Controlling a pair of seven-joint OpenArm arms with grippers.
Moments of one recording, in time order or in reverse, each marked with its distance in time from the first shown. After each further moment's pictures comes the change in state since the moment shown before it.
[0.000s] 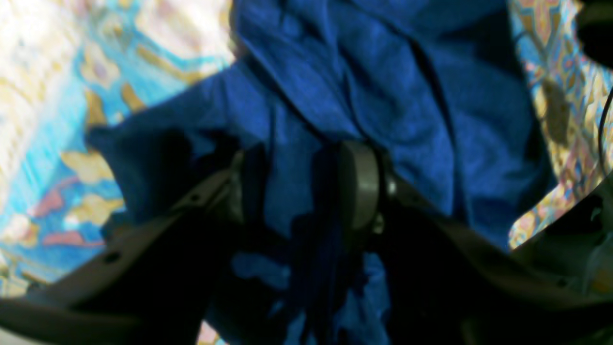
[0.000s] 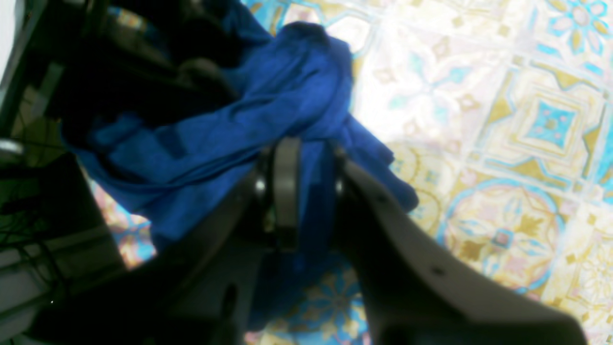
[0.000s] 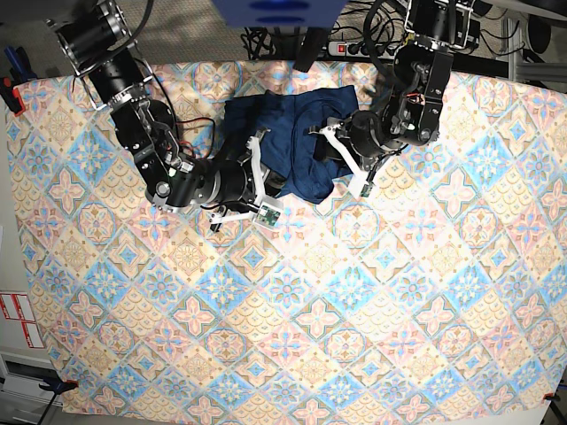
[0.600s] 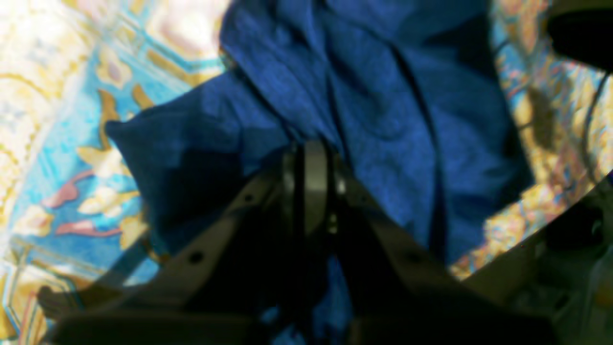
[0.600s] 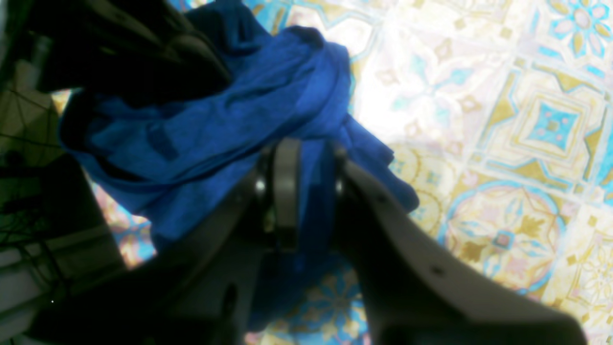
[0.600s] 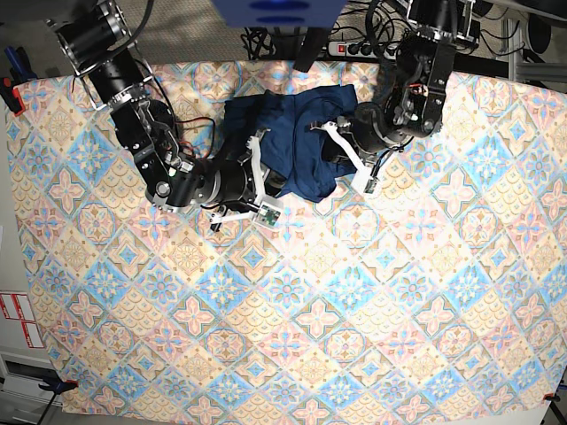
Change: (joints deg) left arm 3.3 -0.3 -1.4 5.3 0.0 -0.1 -2.7; right arm 0.0 0.0 0.0 0.0 0.0 0.0 -0.1
